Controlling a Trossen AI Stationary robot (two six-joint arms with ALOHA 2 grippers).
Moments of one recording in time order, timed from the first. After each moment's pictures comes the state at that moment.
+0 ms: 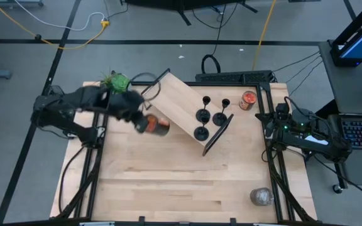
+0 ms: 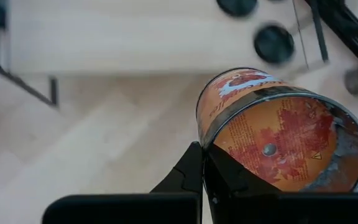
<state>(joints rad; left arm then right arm) 0.01 1.29 1.55 -1.22 -0.14 -0.77 -0.27 0.00 0.55 -0.92 0.20 0.49</state>
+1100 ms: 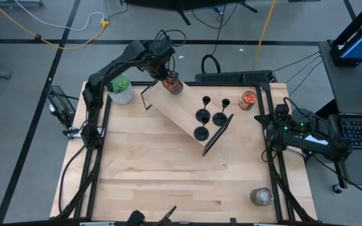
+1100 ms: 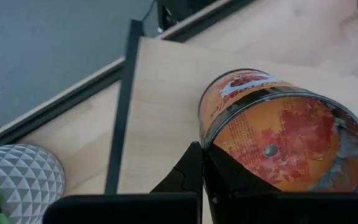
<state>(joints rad) 0.57 1.99 2.27 -1.46 -0.05 -0.46 -0.27 0.00 0.55 -0.91 0.14 0.48</state>
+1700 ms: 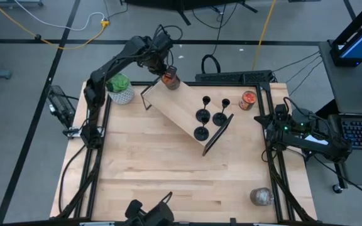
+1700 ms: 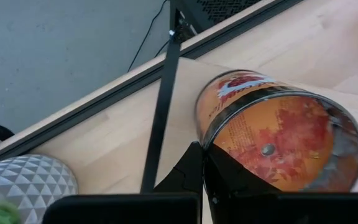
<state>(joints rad) 0.66 2.03 2.27 -1.42 -0.04 -0.41 -0.27 0.00 0.55 -0.91 0.12 0.51</state>
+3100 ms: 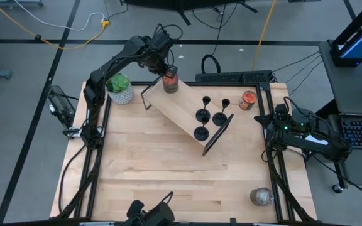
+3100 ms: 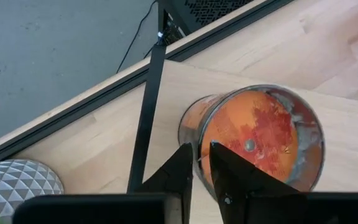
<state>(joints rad) 0.66 2.03 2.27 -1.41 0.00 -0.41 -0.27 0.00 0.55 -0.91 0.13 0.54</state>
